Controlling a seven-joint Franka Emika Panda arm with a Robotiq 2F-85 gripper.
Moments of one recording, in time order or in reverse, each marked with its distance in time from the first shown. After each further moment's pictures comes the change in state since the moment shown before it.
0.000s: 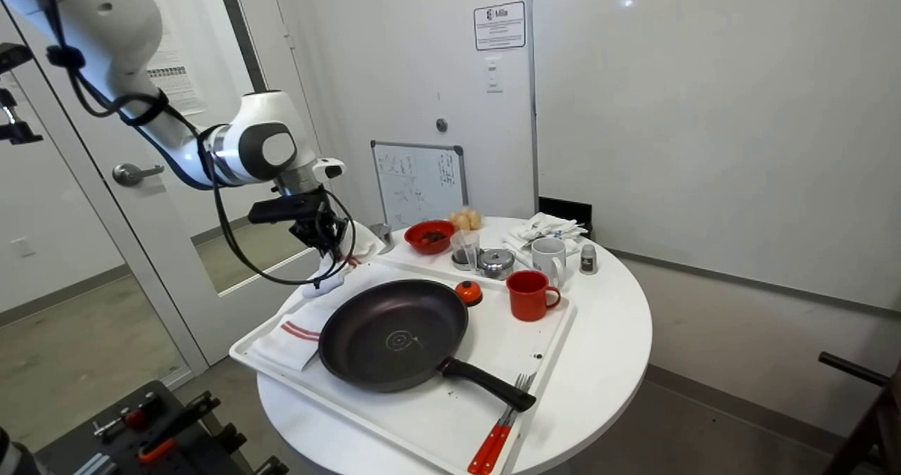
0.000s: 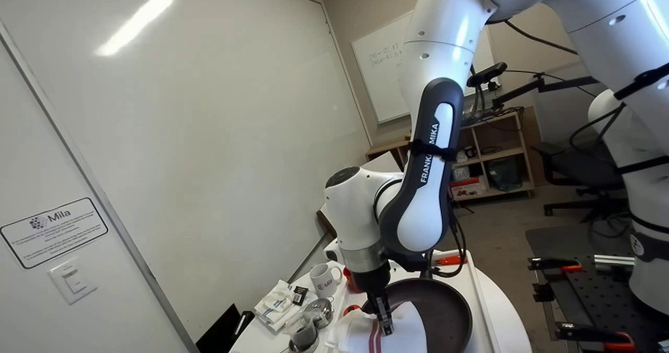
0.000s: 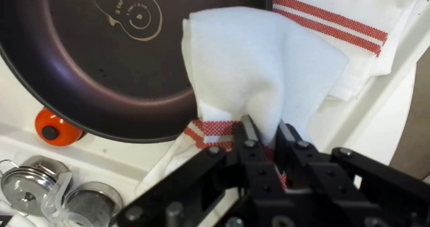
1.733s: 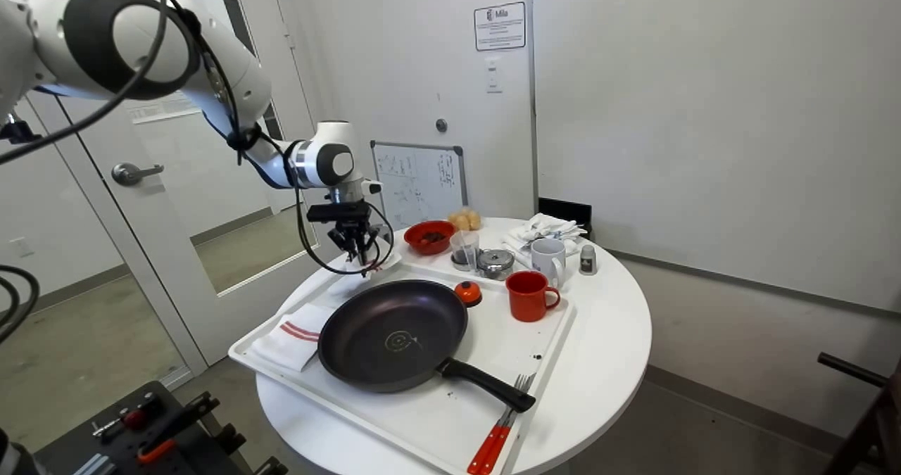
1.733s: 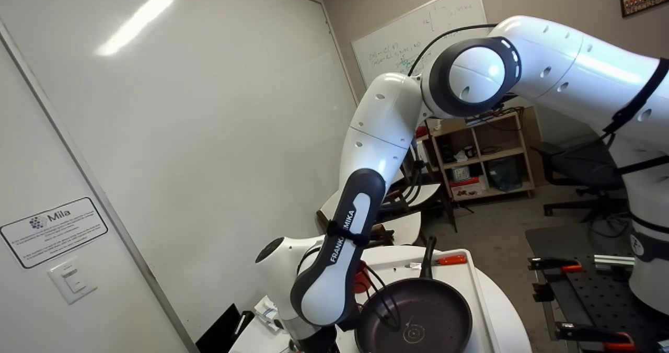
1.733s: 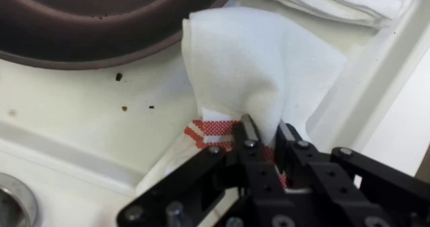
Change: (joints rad) arm 0.027 0.544 0.034 0.714 0.034 -0.351 -0.078
